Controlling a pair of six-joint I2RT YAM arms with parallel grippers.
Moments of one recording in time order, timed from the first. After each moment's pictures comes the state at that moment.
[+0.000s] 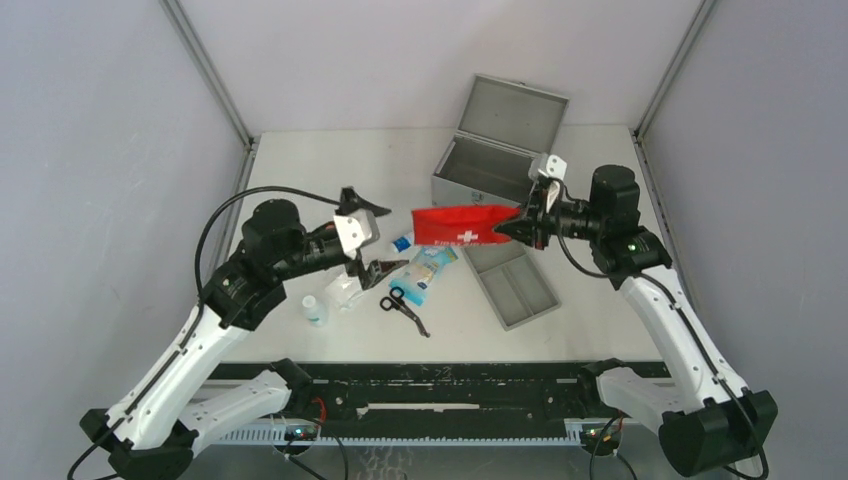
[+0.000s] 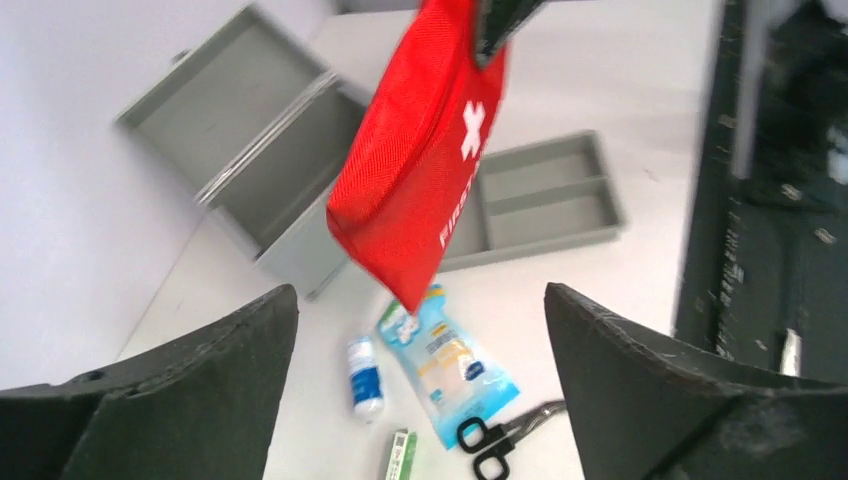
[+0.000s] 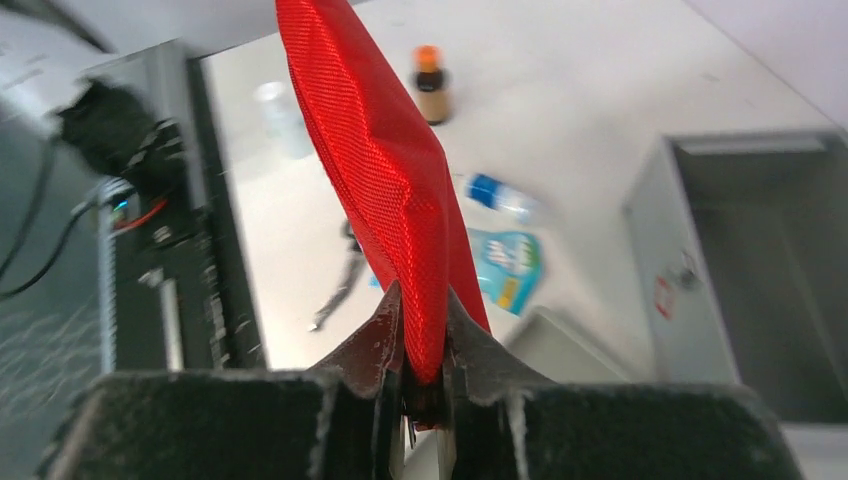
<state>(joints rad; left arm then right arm) -0.65 0.87 1.12 -0.47 0.57 0.41 0.24 1.01 1.02 -0.36 -1.02 -0.20</state>
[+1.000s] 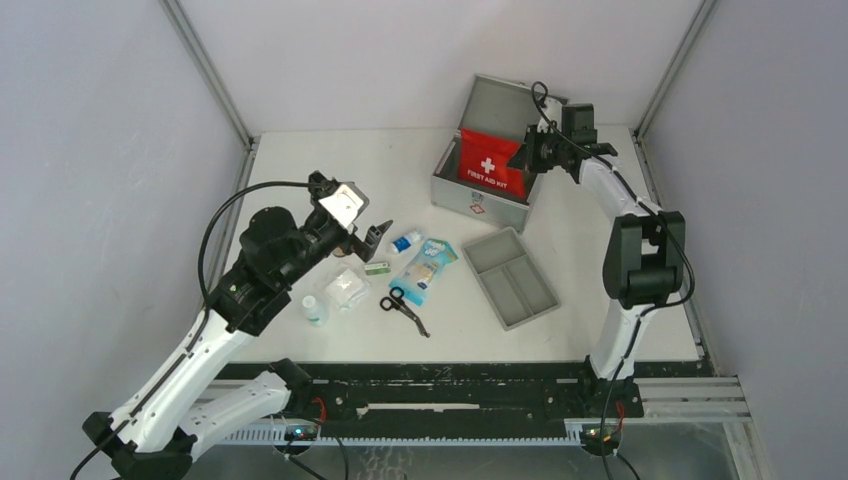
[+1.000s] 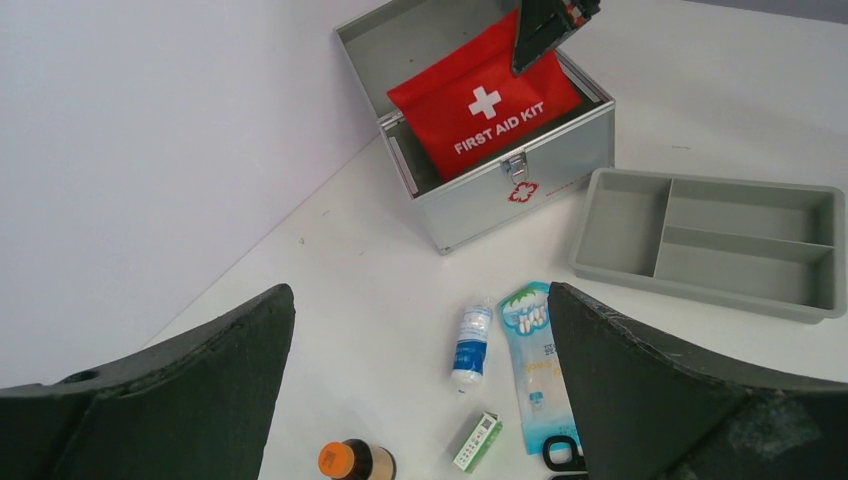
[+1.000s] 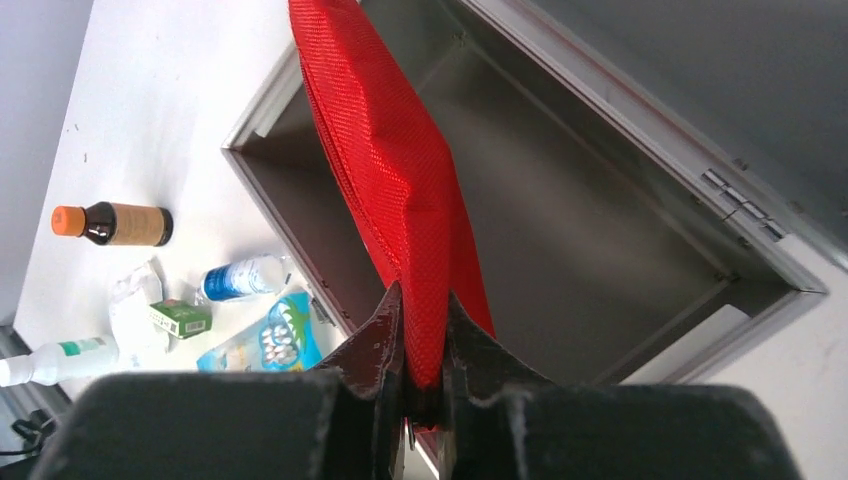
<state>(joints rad) -0.64 0.83 1.01 -0.26 0.06 0.32 0.07 1.88 1.58 -0.35 -0.55 0.18</state>
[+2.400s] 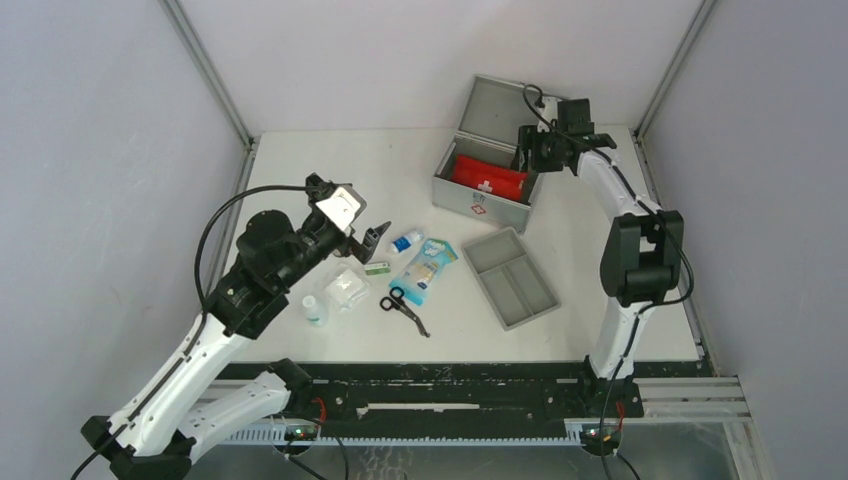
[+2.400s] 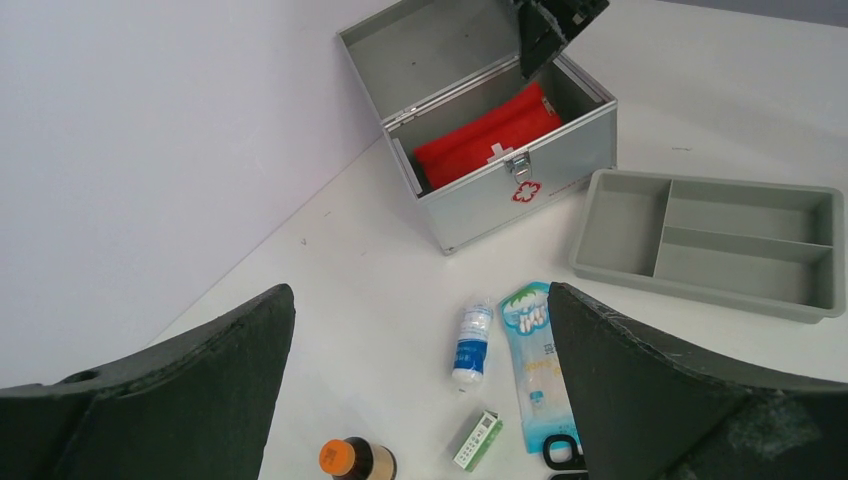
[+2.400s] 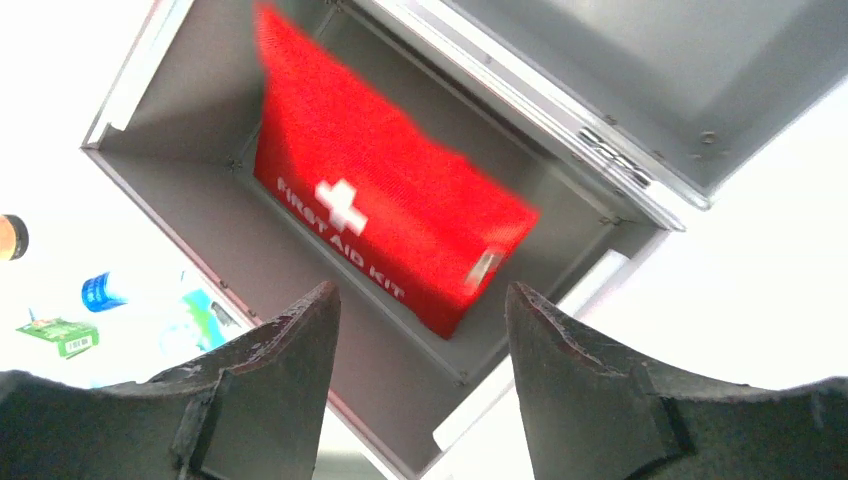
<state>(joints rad) -0.64 0.80 1.00 -0.26 0.06 0.32 0.10 1.96 1.69 -0.54 -0.34 0.08</state>
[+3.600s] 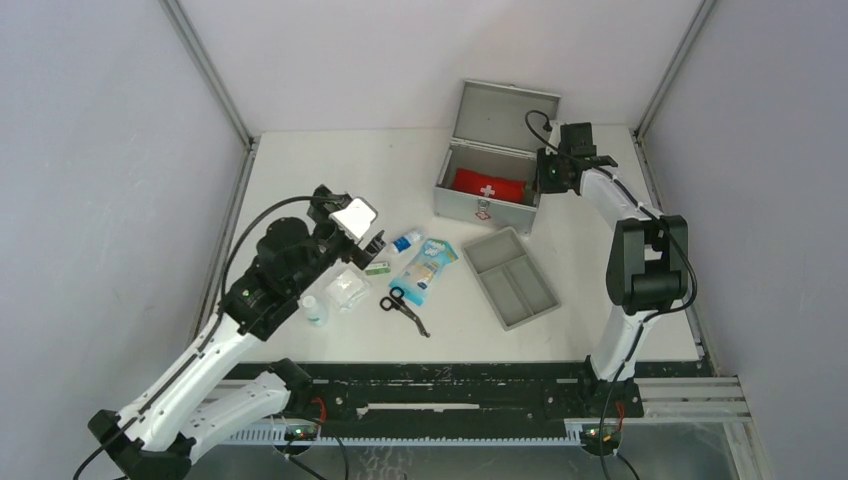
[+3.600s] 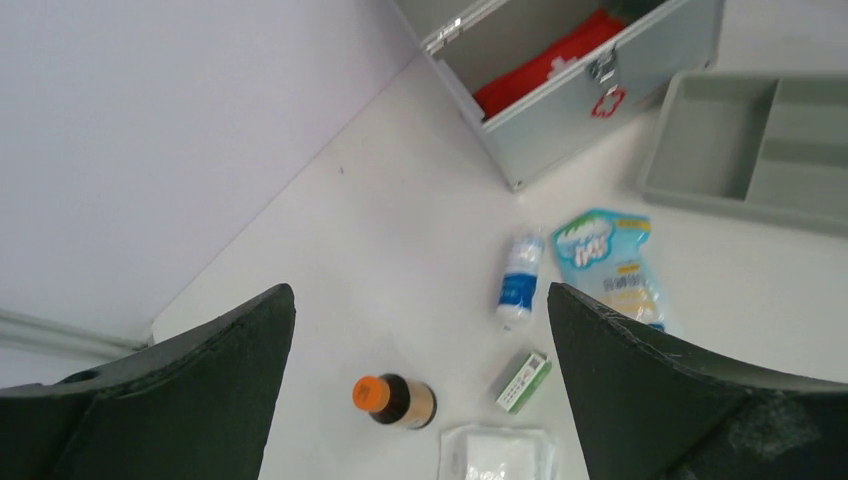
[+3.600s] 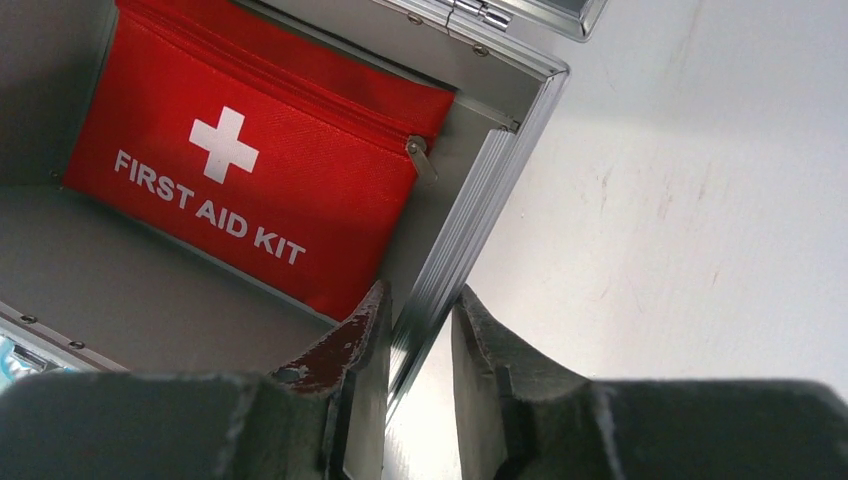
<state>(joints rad) -0.64 0.79 0.90 -0.25 -0.04 0.40 0.08 1.87 1.46 -0.45 -0.16 0.04</state>
